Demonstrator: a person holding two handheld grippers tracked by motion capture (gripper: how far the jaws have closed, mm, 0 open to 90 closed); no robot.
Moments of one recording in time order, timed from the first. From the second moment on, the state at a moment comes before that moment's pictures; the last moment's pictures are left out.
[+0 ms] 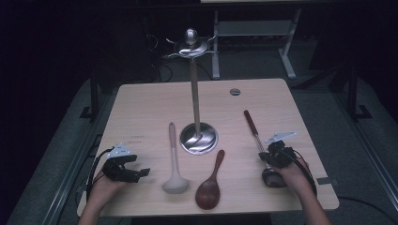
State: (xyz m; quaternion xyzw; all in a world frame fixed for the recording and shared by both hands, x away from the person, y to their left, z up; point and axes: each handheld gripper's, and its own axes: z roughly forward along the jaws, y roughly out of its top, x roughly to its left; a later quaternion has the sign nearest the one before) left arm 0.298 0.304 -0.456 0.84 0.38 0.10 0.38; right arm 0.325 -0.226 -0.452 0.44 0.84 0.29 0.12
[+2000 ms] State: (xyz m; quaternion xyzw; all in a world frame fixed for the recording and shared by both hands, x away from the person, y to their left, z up) left arm 0.295 0.292 -0.455 0.84 0.35 0.09 0.40; right arm 0.394 -0.227 -0.415 0.51 0.80 0.29 0.11
